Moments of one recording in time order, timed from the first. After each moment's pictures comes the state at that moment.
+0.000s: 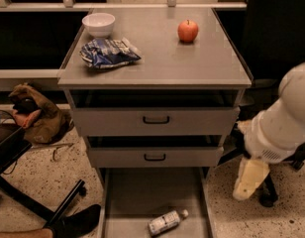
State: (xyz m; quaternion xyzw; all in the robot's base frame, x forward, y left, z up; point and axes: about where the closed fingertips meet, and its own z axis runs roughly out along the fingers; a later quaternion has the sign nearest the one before) arm 0.425 -0.222 0.775 -0.59 0.80 0.00 0.13
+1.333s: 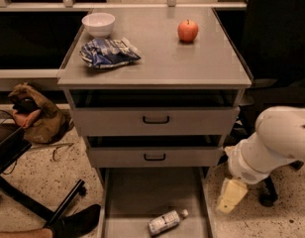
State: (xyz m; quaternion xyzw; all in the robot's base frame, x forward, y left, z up) arm 0.418 -0.208 0.674 -0.57 0.81 0.06 0.12
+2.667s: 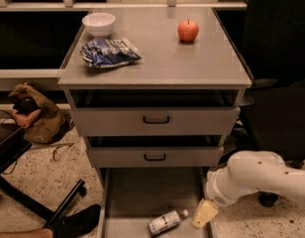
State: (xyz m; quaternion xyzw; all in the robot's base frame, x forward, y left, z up) arm 0.421 -0.171 0.534 -0.51 0.84 0.11 0.14
